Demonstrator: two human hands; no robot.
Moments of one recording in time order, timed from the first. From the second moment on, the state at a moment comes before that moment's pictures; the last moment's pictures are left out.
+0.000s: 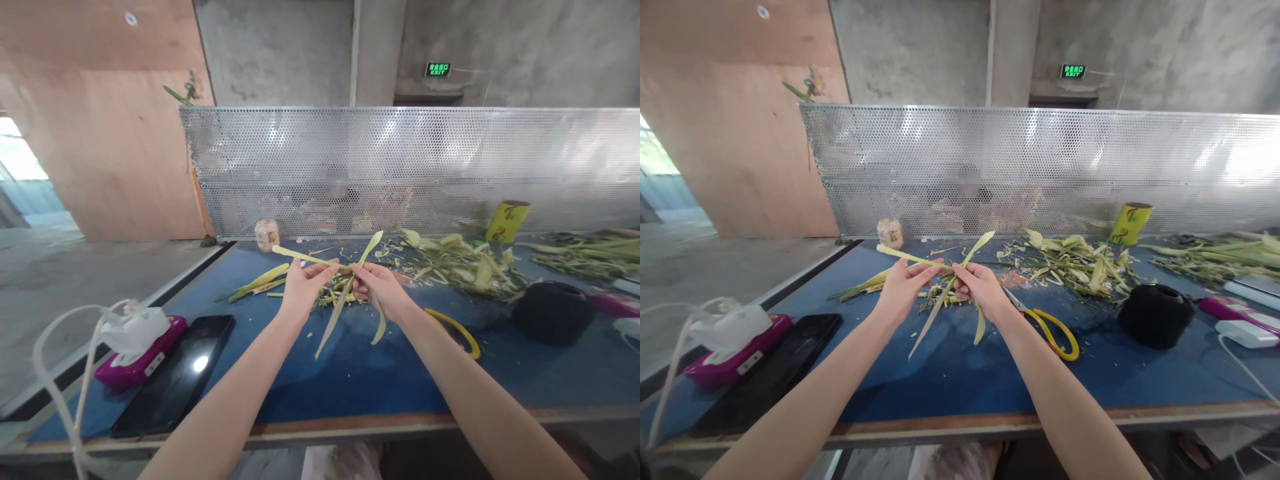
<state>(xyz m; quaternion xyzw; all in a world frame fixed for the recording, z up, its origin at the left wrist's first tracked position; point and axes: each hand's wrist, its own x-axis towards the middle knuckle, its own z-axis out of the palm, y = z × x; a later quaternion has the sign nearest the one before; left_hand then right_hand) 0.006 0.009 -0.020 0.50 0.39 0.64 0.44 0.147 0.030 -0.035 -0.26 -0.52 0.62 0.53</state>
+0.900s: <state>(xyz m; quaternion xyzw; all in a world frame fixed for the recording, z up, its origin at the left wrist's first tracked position) 0.002 0.007 -0.026 0.55 0.41 0.53 0.50 0.151 0.030 -0.034 -0.32 -0.63 0.49 0.52</state>
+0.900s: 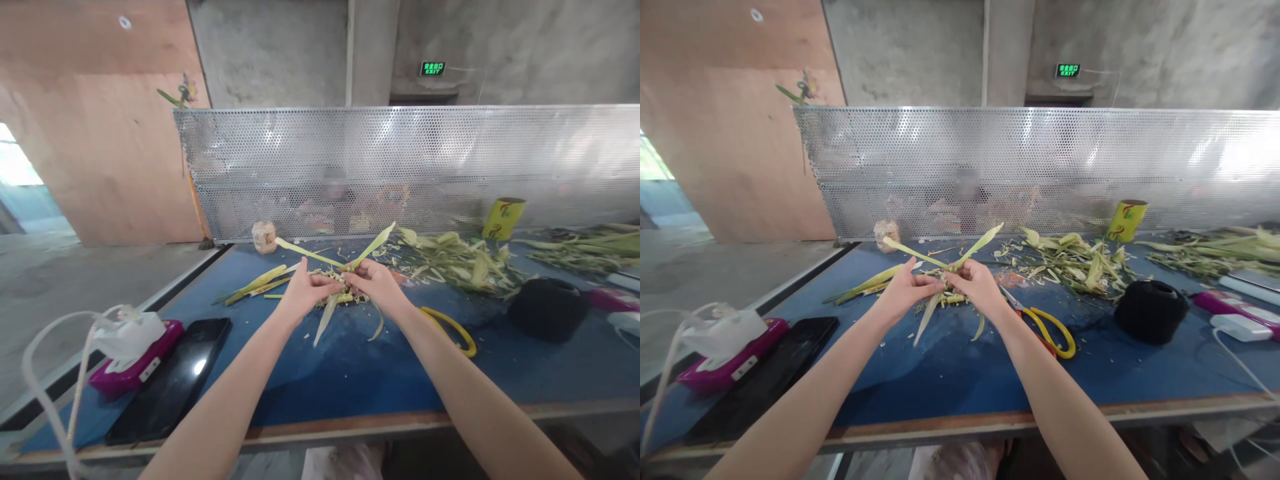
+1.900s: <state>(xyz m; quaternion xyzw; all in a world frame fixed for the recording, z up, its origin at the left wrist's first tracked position) 0.019 0.001 -0.028 0.59 0.30 0.61 0.44 0.144 0.027 -0.035 -0.34 -0.64 0.40 0.56</state>
